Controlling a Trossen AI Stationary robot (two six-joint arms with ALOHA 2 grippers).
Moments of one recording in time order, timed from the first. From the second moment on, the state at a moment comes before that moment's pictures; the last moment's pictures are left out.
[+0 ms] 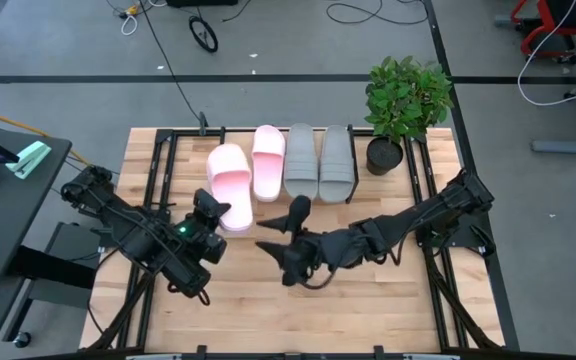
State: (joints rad) left arm -0.65 1.53 1.71 -1.57 -1.08 0.12; right arm 0.41 1.77 1.62 0.03 0.67 -0.66
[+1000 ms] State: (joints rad) left arm -0.50 1.53 1.71 -1.56 -1.08 0.18; right arm 0.34 2.00 1.94 -0.29 0.95 -0.78
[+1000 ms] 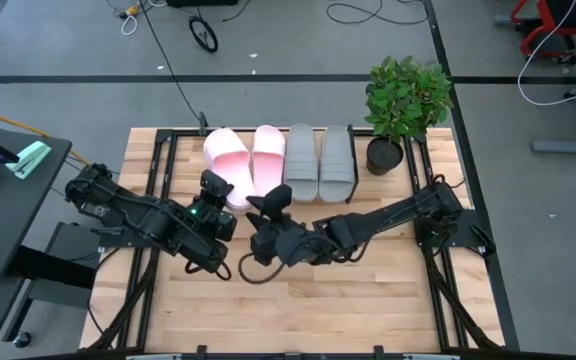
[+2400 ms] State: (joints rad) left arm -0.50 1.53 1.71 -1.56 -1.08 0.17; right arm 0.31 2.00 1.94 -0.30 0.91 -0.71
